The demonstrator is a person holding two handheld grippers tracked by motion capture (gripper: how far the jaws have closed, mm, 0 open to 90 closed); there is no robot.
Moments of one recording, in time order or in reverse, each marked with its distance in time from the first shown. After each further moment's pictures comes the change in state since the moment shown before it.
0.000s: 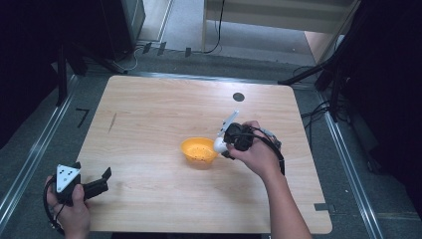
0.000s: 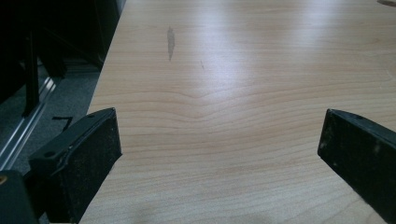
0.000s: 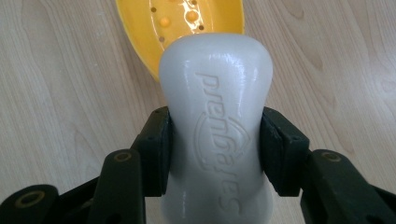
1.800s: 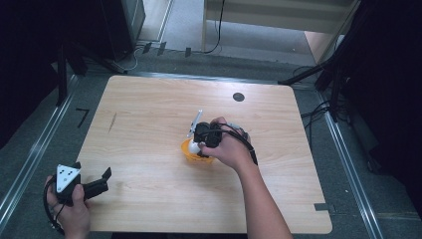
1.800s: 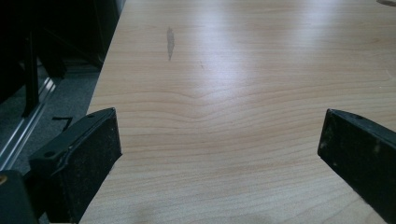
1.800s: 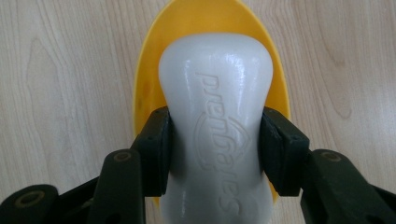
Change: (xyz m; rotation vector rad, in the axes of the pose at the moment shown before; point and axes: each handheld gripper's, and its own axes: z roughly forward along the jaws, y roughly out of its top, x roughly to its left) left arm 0.000 0.000 0.000 -0.001 -0.002 0.002; right arm 0.012 0.068 0.048 0.051 0.068 -0.153
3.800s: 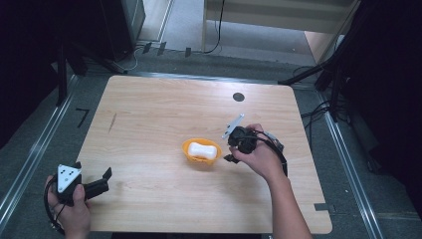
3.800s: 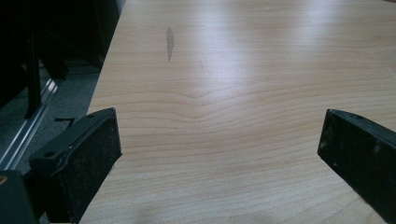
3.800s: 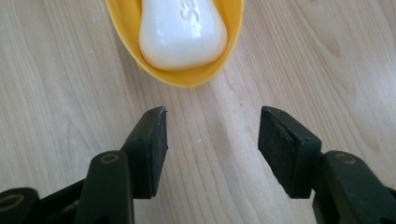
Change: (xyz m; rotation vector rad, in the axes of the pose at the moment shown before) left arm -0.001 0.000 0.000 0.004 0.005 0.014; right arm -0.001 -0.094 -0.031 -0.087 -0.039 0.176
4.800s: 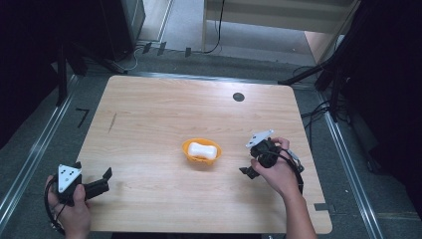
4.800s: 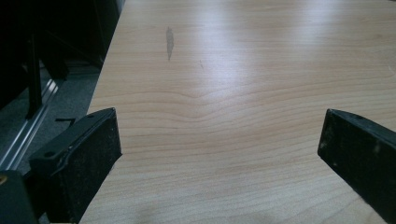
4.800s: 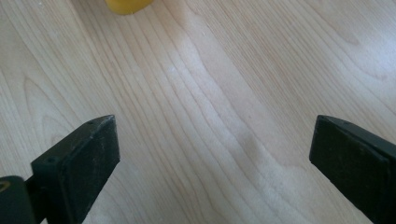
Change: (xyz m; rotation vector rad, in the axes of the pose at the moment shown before) left arm -0.001 0.000 0.000 0.000 0.002 0.003; right arm 0.007 -0.077 -0.001 -0.110 -0.109 0.198
